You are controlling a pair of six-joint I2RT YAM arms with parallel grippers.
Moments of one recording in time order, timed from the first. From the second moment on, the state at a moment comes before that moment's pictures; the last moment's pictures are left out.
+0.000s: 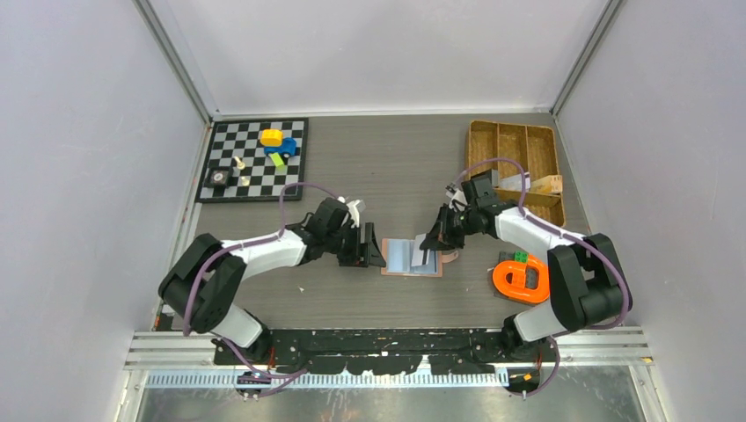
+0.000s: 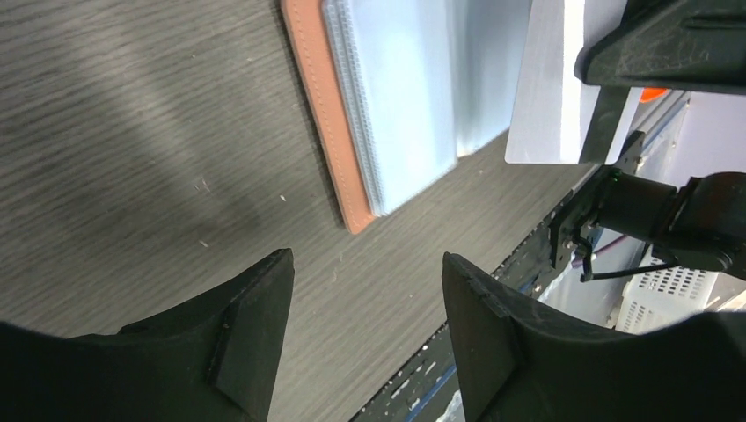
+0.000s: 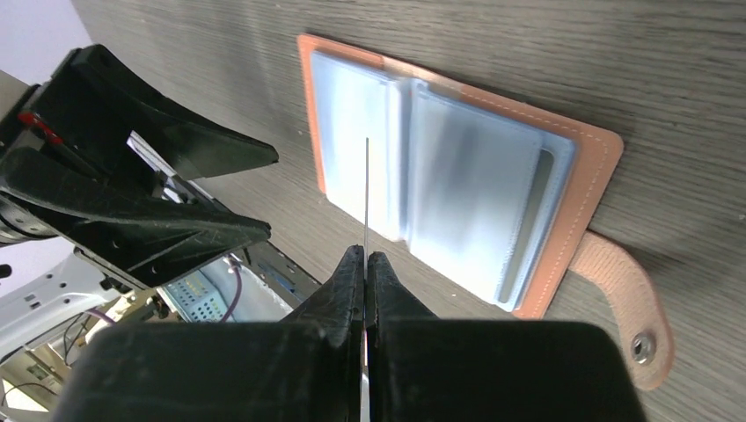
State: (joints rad) left arm -0.66 1.49 0.70 -0.03 0.44 -0.67; right arm 0.30 1.46 0.78 -0.37 -0.63 0.60
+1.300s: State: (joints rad) left arm -0.67 1.67 0.81 -0.03 0.43 -0.59; right arm 0.30 1.62 0.75 -0.22 -0.69 0.56
